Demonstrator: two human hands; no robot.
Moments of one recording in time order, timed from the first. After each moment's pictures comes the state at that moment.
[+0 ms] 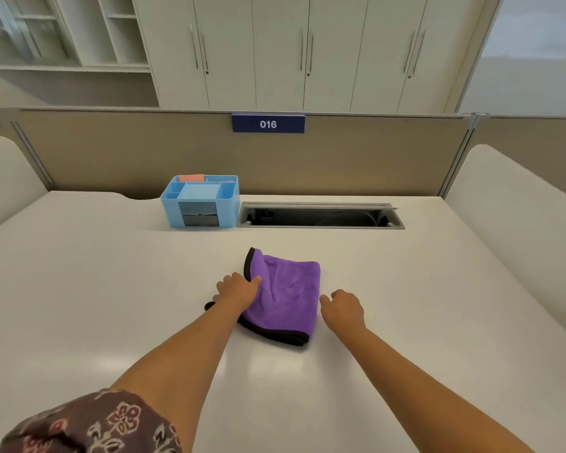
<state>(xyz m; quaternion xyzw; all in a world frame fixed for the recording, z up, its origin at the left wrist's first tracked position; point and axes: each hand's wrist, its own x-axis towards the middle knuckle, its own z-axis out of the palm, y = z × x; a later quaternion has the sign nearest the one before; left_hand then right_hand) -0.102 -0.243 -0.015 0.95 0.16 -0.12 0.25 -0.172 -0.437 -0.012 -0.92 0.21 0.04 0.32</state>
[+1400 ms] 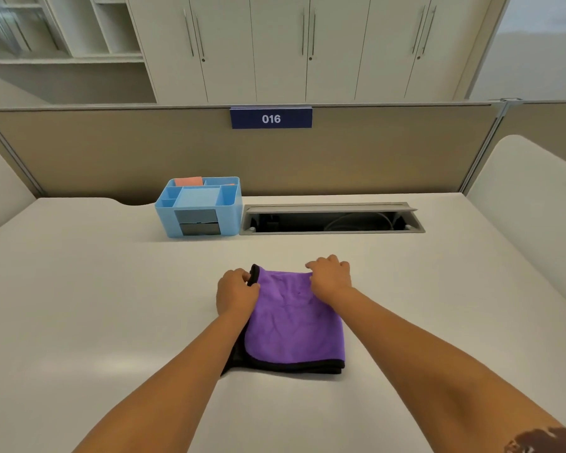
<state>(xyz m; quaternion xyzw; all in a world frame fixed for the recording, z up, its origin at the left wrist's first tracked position) -0.070 -0.234 -0.008 0.92 0.13 0.03 0.37 -0.058 -0.414 0.006 -1.00 0.00 0.05 0.05</state>
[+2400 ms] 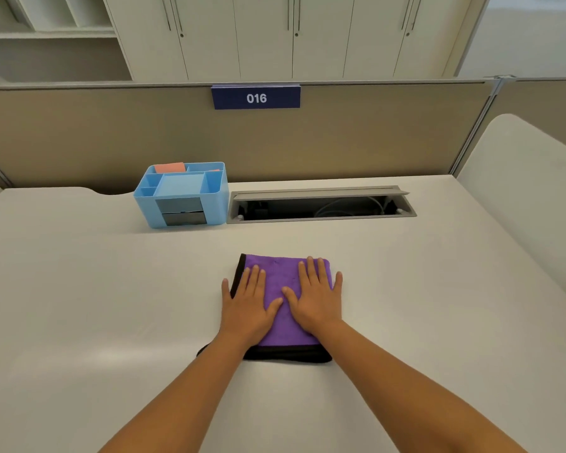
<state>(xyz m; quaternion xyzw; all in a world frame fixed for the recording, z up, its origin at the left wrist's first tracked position) -0.091 -0.245 -0.063 0.99 -0.11 -0.03 0.08 -0.101 -0.397 -0.052 -0.99 0.05 0.02 0.13</state>
